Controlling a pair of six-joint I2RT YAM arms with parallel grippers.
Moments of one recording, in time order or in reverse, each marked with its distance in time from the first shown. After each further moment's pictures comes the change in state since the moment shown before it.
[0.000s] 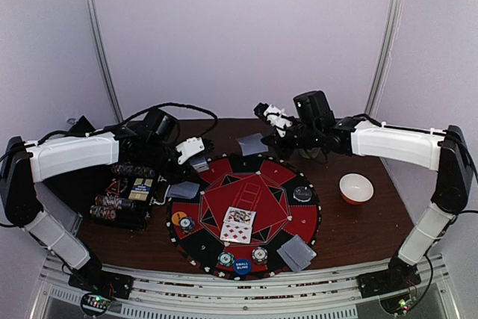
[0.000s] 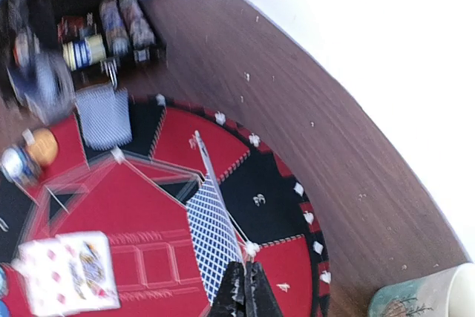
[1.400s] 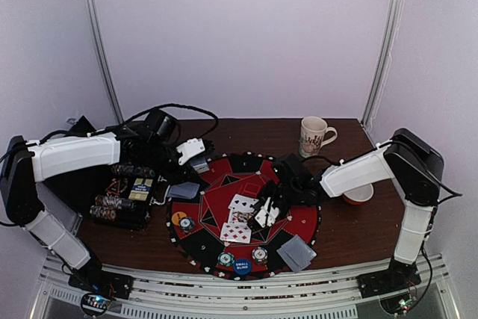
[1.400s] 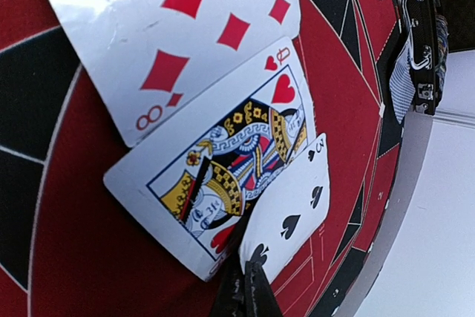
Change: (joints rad) left arm 0.000 0.010 0.000 0.000 0.000 0.000; right arm 0.123 0.224 -0.315 0.241 -0.103 -1.334
